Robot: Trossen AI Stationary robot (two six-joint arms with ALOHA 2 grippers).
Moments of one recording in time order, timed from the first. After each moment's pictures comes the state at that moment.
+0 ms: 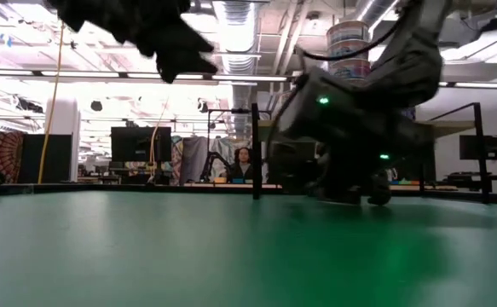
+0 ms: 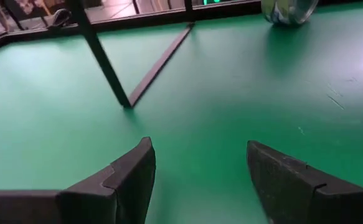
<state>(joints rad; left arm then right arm) -0.01 1.19 0.75 0.09 0.00 -0.14 0.19 2.11 0.96 0.00 1.19 1.38</state>
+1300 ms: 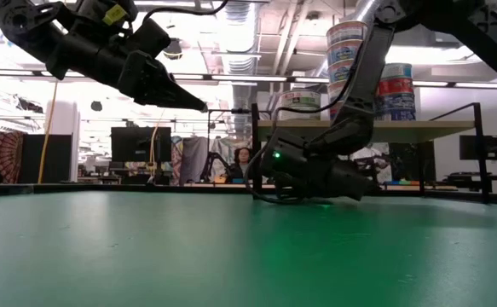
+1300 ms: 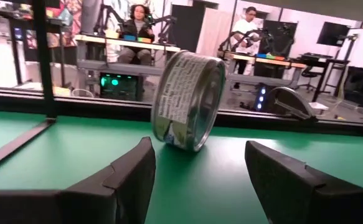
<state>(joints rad) 0.11 1.18 0.45 0.49 -0.12 0.22 -0.15 2.30 1.04 0.05 1.57 1.04</state>
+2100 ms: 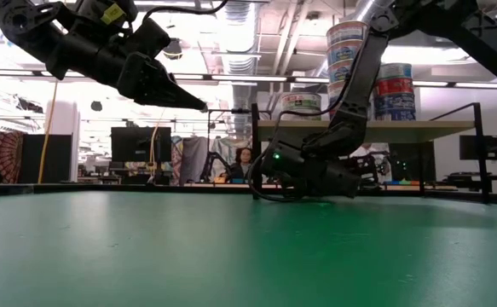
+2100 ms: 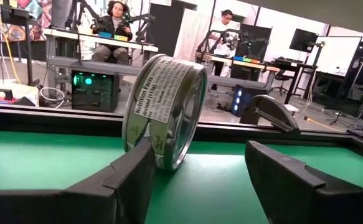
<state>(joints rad) 0.11 1.18 0.45 0.49 -0.12 0.24 -0.22 2.30 1.06 0.05 1.57 0.99</state>
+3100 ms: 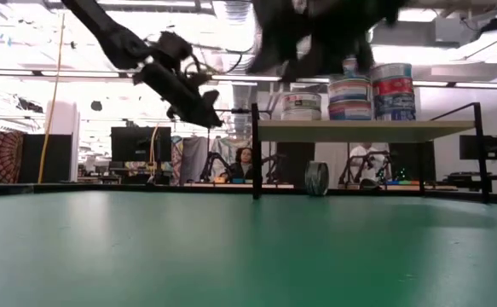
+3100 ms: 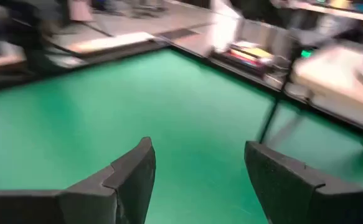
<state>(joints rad) 0.71 1.56 0.99 0.21 -0.08 0.08 0.46 1.87 1.19 -0.09 1.19 0.66</state>
